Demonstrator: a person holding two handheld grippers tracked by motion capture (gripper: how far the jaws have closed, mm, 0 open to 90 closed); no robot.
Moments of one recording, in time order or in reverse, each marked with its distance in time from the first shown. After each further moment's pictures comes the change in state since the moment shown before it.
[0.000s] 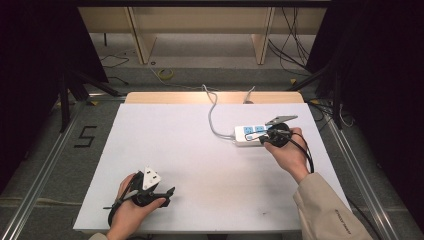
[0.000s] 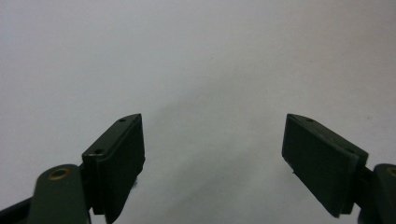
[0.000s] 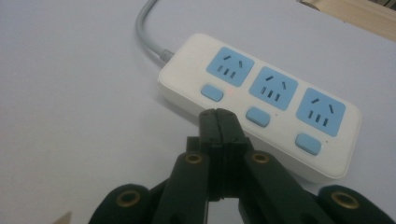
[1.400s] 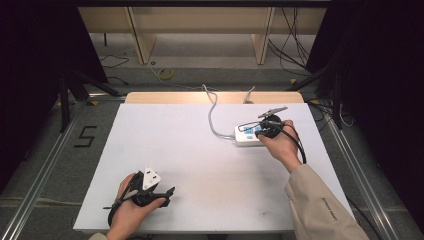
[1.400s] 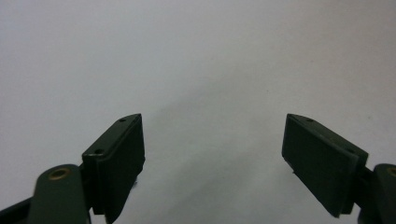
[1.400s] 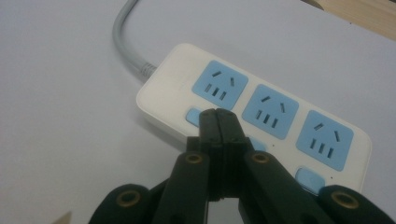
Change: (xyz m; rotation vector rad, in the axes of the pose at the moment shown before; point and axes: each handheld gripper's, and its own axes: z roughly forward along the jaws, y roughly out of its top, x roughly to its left) left arm 0.000 0.000 0.000 -0.002 0.002 0.003; right arm -0.008 0.022 0.031 0.053 -0.016 0.010
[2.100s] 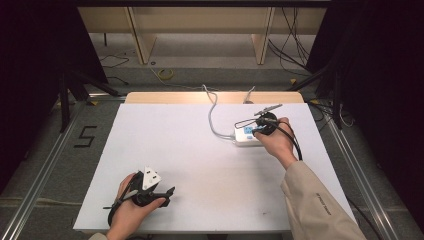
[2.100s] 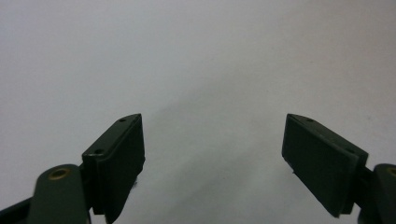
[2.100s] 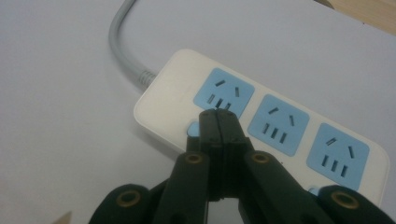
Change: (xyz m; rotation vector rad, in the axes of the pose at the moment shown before) left arm 0.000 0.000 0.000 -0.001 -0.001 0.001; right arm 0.000 0.010 0.014 0.027 0.010 0.004
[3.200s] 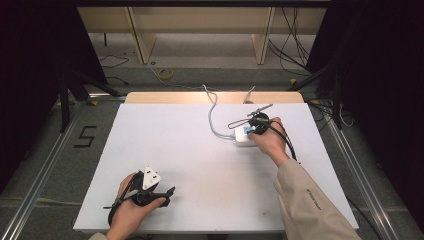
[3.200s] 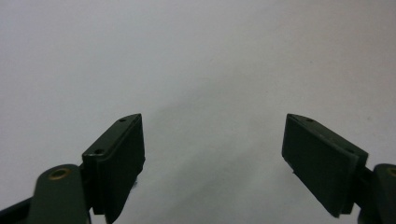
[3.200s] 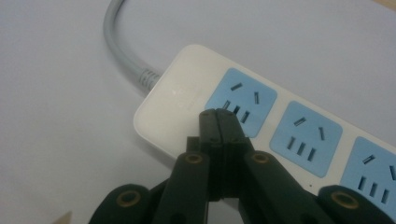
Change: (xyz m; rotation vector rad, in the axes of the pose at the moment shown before) left arm 0.000 0.000 0.001 0.000 -0.004 -0.002; right arm 0.008 0.008 0.023 0.057 0.000 -0.002
